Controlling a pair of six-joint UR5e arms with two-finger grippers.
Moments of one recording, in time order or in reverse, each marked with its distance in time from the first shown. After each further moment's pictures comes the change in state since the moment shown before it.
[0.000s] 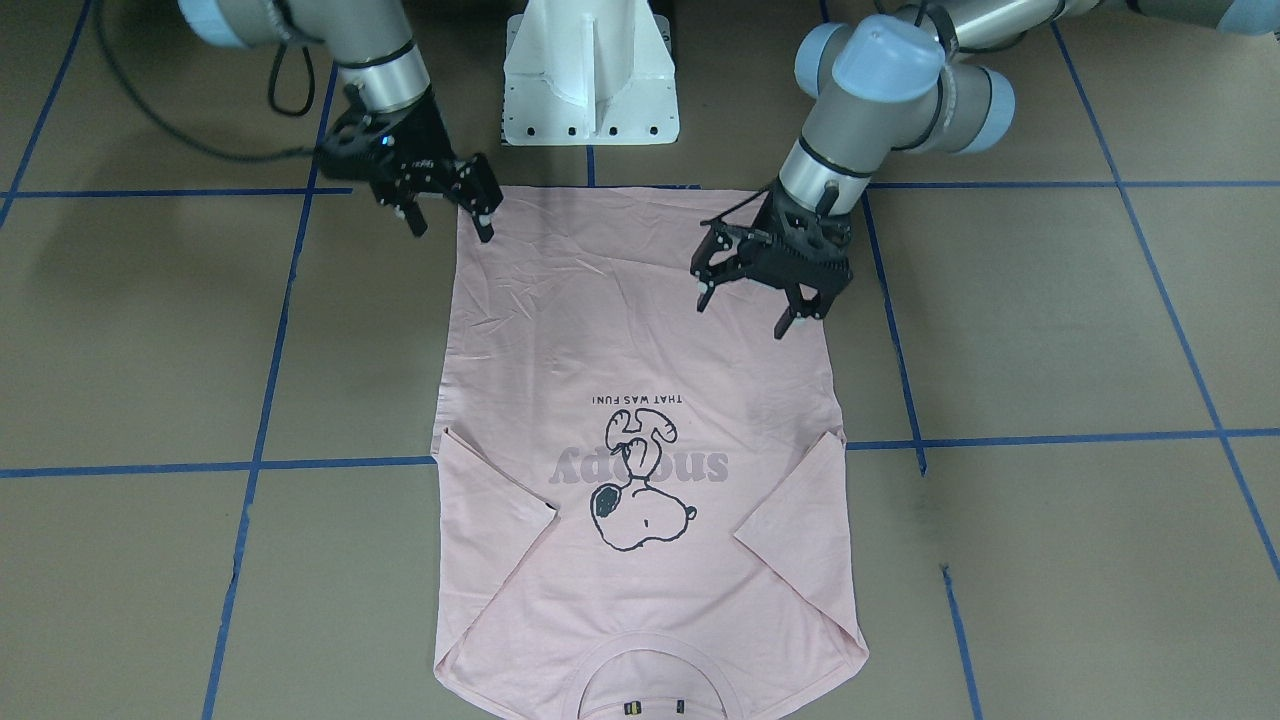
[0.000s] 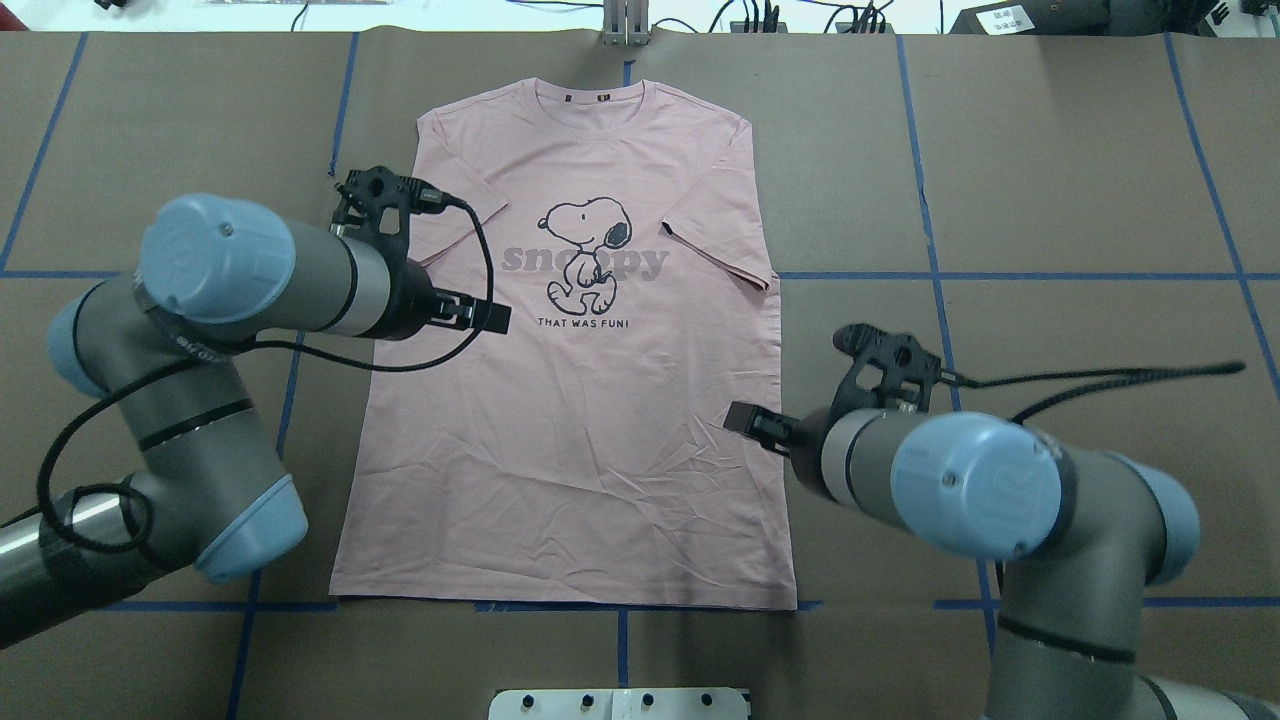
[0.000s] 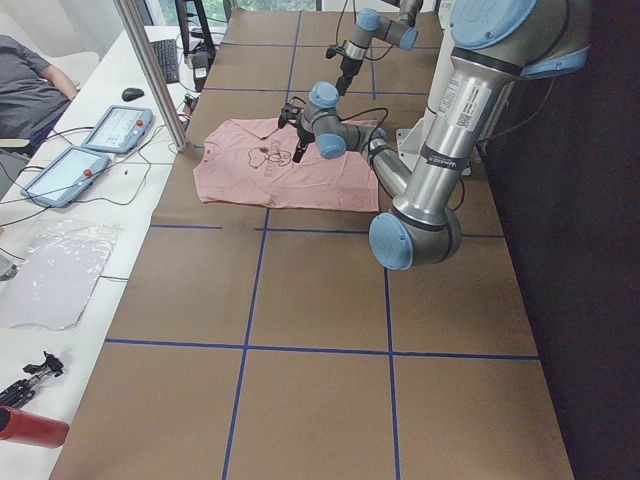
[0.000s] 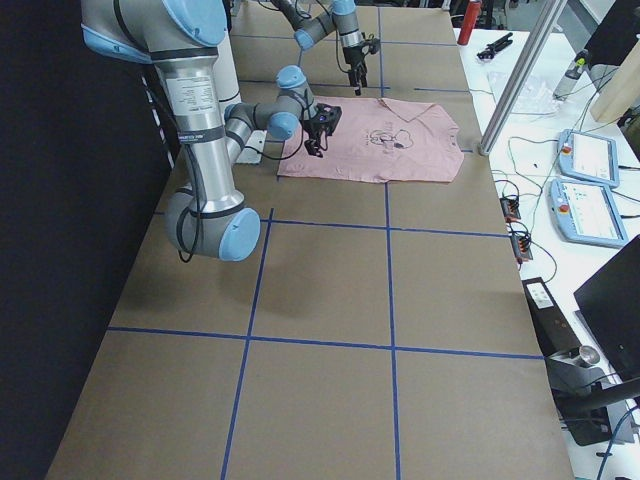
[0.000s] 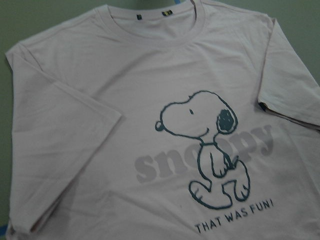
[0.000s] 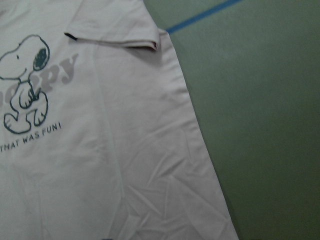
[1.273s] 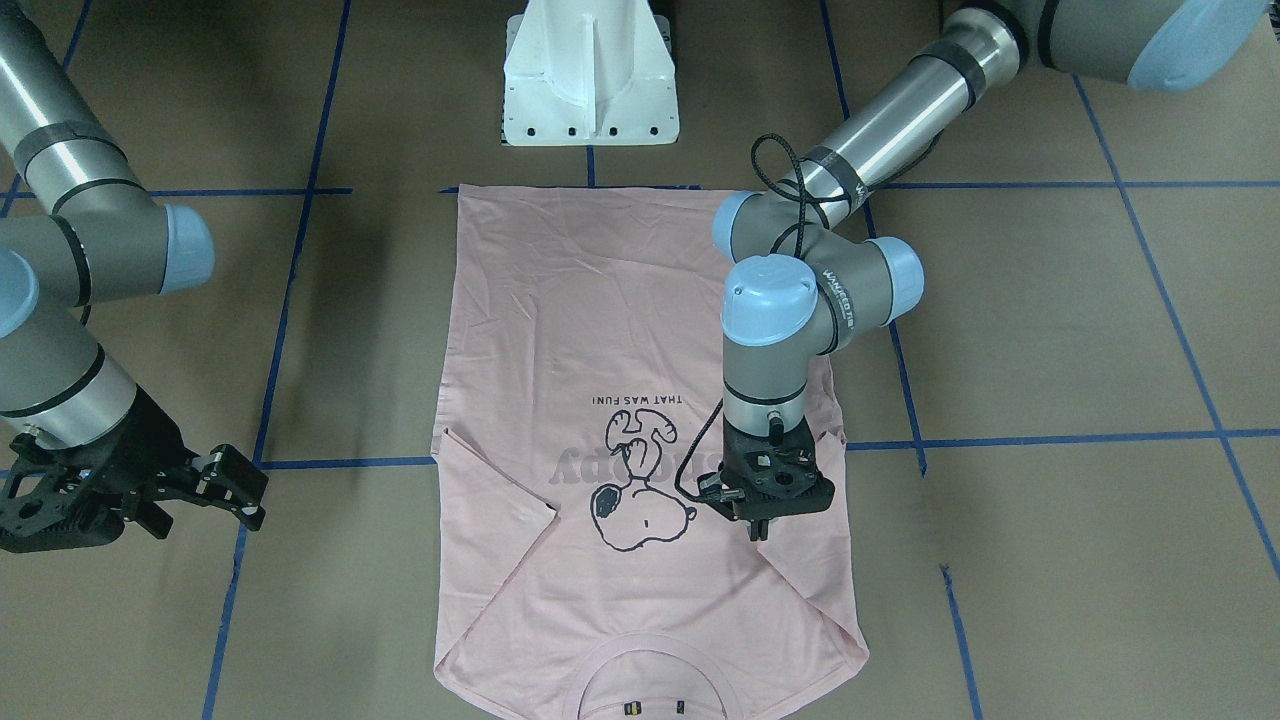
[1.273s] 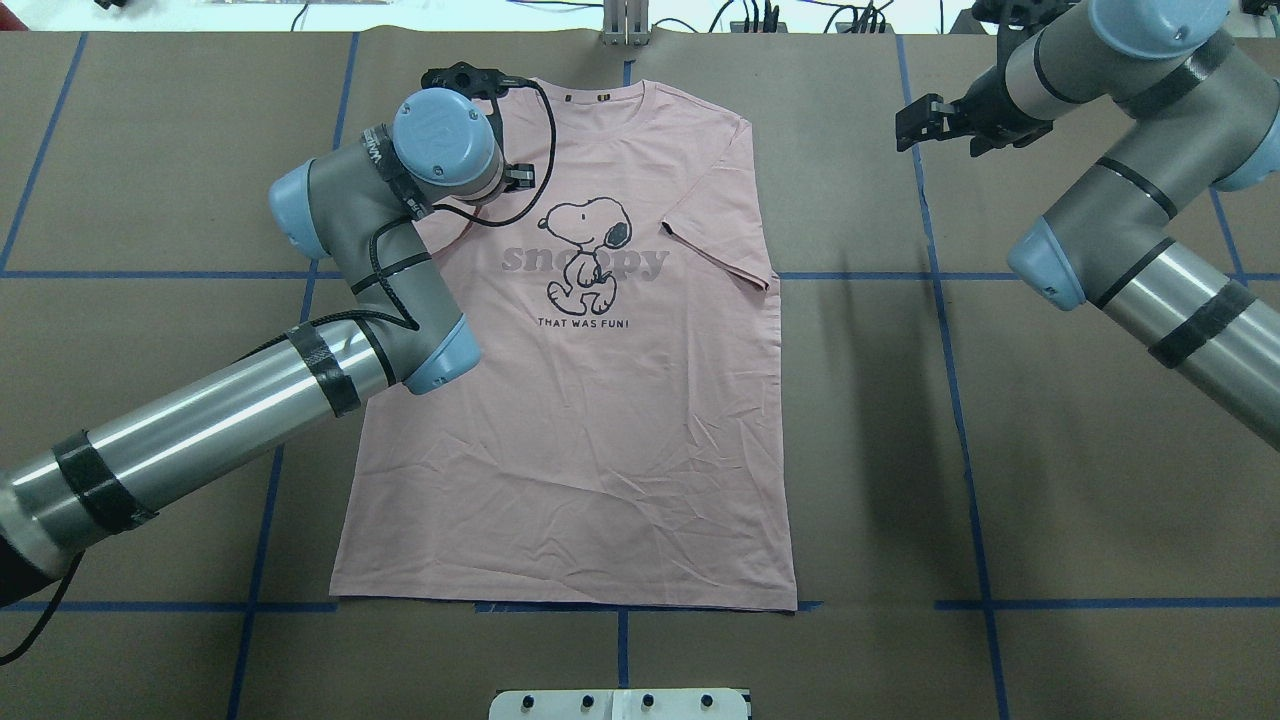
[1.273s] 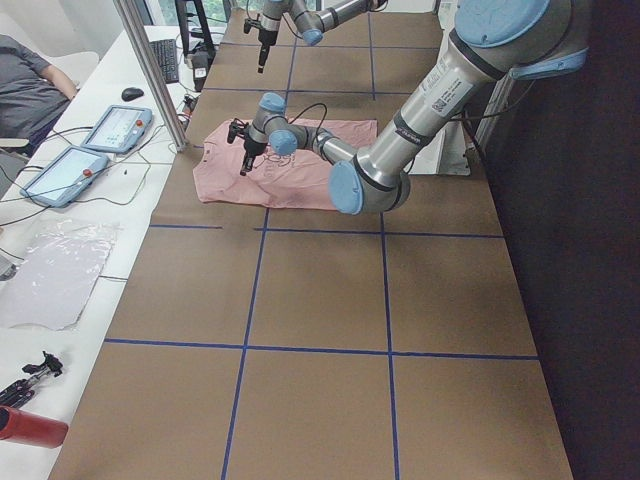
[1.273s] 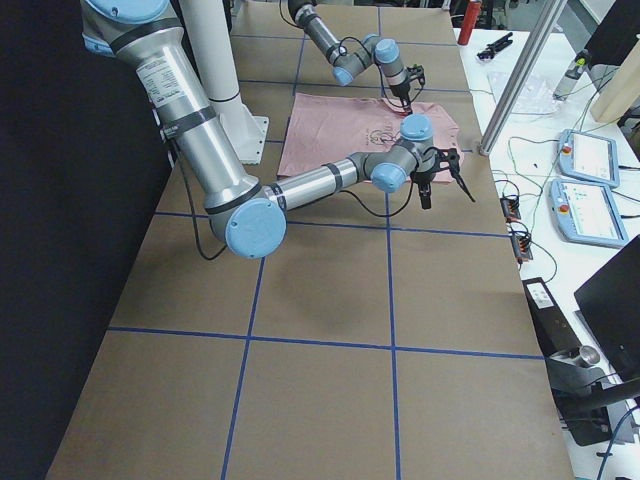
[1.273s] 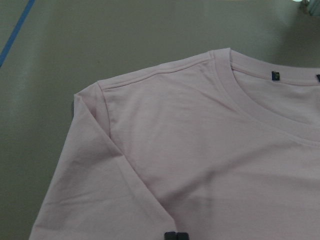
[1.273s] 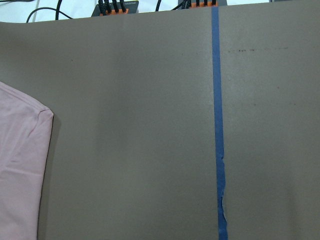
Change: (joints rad) left arm -0.112 -0.456 0.727 0.013 0.220 -0.040; right arm 0.725 0.243 -0.715 0.340 0.582 -0.832
